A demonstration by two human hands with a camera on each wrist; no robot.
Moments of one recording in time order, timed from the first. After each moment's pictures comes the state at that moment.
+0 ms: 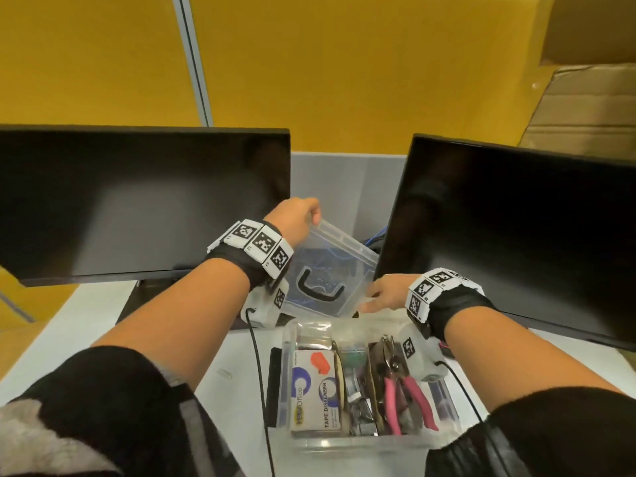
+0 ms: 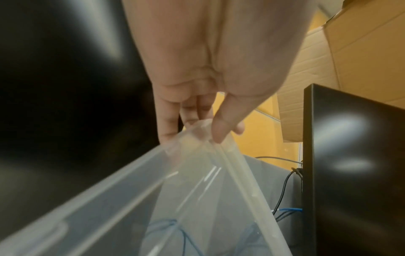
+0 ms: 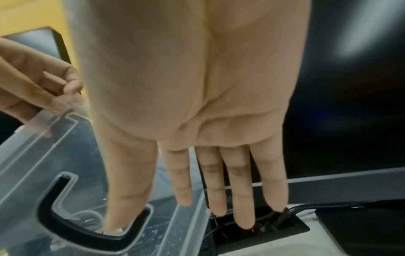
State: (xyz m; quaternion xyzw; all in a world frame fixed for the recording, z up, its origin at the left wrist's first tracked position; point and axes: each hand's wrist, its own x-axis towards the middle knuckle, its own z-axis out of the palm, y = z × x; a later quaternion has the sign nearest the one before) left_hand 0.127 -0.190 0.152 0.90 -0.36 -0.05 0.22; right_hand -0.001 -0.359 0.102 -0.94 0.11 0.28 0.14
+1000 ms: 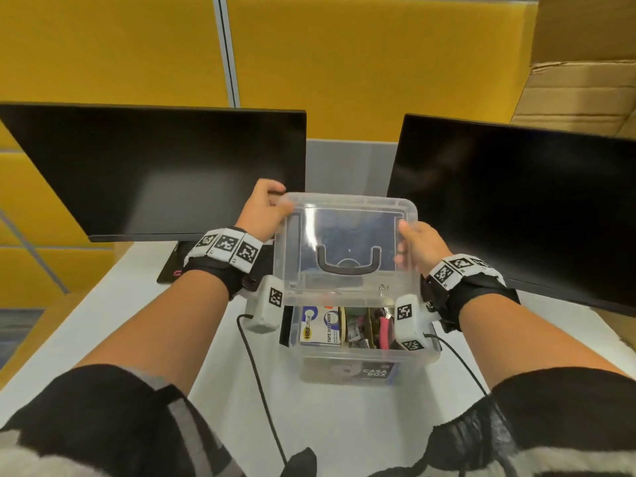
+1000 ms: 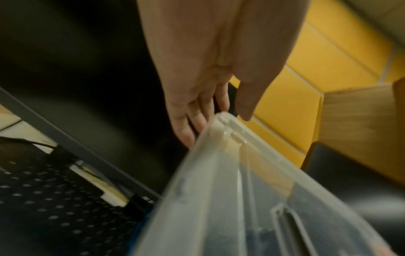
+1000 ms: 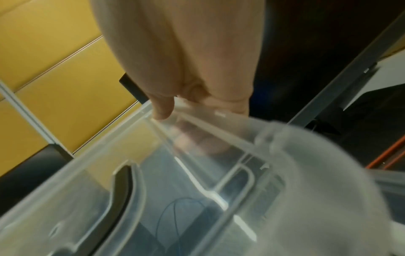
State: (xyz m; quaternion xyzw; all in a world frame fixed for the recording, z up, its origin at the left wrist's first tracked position) left_hand 0.035 -0.108 0.135 0.79 -0.19 0.01 0.59; right_hand -0.085 -0.337 0.112 -0.75 0.25 -0.13 0.60
